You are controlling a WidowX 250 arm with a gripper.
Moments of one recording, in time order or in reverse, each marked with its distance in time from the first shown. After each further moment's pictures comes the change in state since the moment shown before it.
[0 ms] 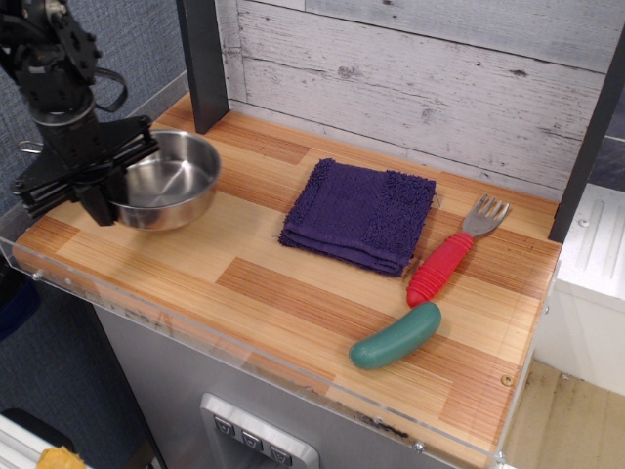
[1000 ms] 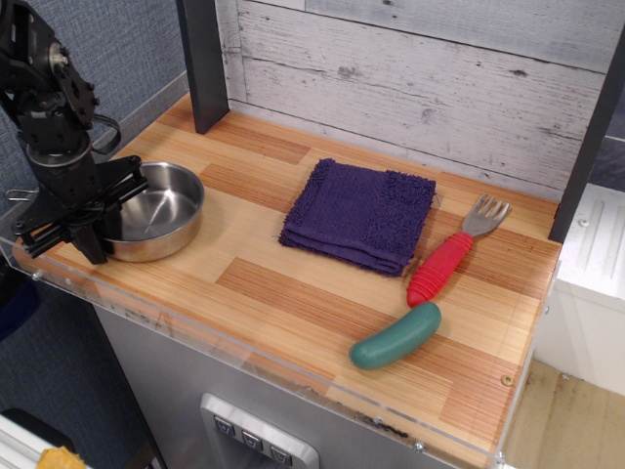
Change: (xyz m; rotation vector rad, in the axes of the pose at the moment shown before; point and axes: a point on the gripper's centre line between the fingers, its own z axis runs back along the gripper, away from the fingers) arm -0.006 0.016 -0.032 0.062 0.054 0.086
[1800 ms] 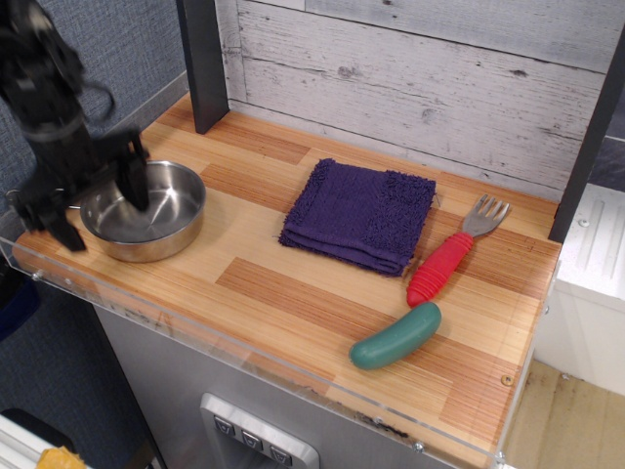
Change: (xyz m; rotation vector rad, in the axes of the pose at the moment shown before) arm 0.003 -0.009 0.037 -0.099 -0.004 -0.032
